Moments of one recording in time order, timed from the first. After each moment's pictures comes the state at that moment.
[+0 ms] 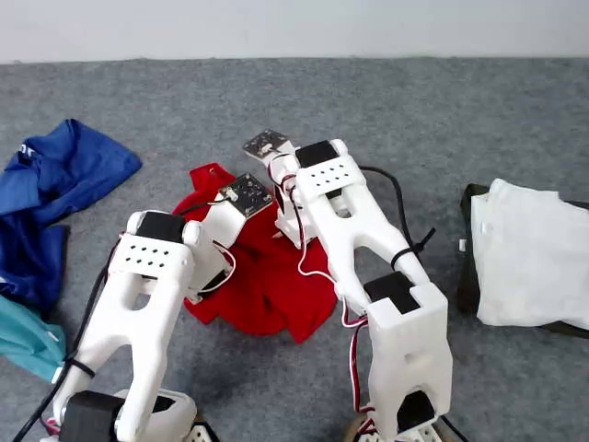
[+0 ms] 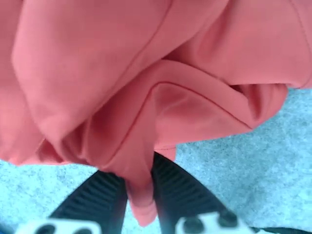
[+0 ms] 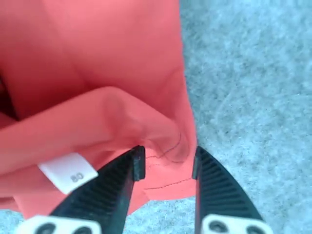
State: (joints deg) left arm 7.1 -18.2 37.1 80.0 -28.5; right arm -25.6 29.5 -16.8 84.2 18.3
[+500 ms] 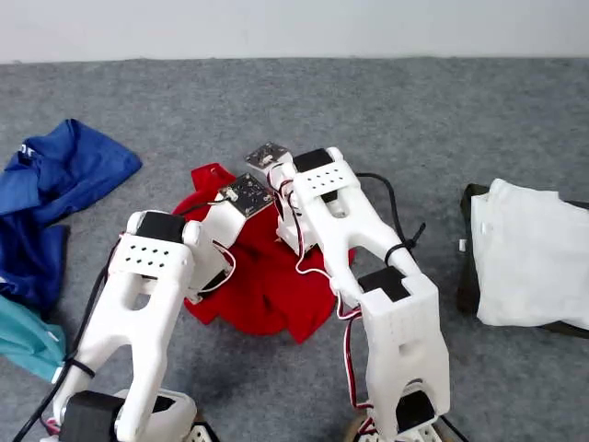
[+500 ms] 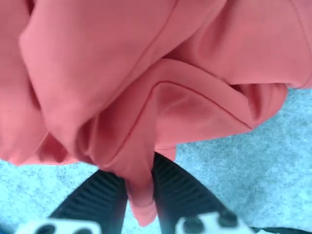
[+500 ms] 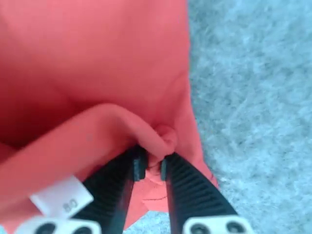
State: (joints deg) left arm 7.1 -18.2 37.1 80.0 -28.5; right arm -25.6 34.8 -17.0 82.8 18.3
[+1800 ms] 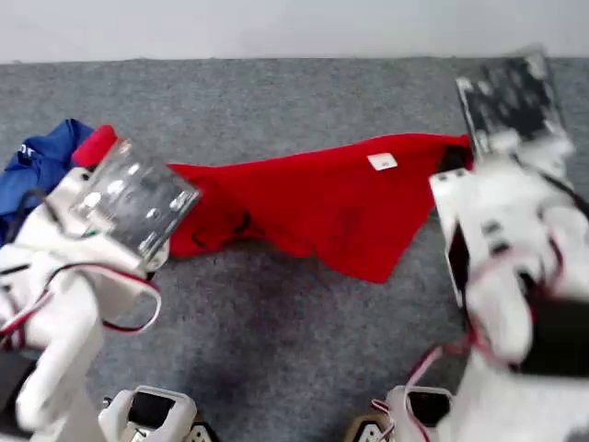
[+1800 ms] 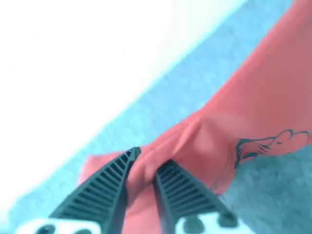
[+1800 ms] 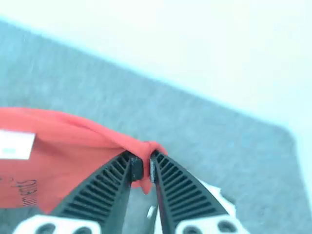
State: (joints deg) left arm 7.1 -40.9 -17.9 98.9 -28.9; right arm 1.0 -39.5 -17.1 88.4 21.3
